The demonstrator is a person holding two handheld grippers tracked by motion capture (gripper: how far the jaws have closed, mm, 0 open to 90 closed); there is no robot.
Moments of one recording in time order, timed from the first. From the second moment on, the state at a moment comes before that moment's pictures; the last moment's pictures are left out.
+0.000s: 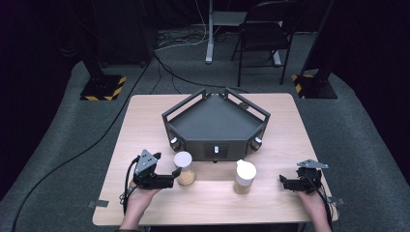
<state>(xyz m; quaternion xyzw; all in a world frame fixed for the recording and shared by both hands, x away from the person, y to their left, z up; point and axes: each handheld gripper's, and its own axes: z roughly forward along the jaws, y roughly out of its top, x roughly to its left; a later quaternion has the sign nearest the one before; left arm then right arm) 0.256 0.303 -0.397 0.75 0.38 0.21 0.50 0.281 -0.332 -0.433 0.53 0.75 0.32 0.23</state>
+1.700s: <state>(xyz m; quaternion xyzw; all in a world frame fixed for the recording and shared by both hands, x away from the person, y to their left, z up) 0.282 0.263 -0.410 0.74 0.35 0.23 0.52 0.281 -0.331 -0.433 0.53 0.75 0.32 0.23</state>
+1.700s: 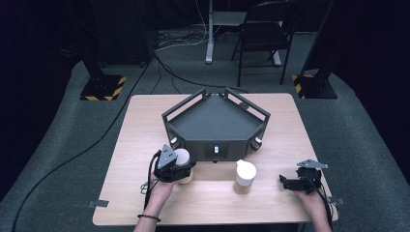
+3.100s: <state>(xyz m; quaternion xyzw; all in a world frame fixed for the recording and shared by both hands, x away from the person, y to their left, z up) 0.333 0.238 -0.291 0.73 0.32 0.27 0.54 0.281 -0.331 -0.433 0.53 0.75 0.32 0.23</state>
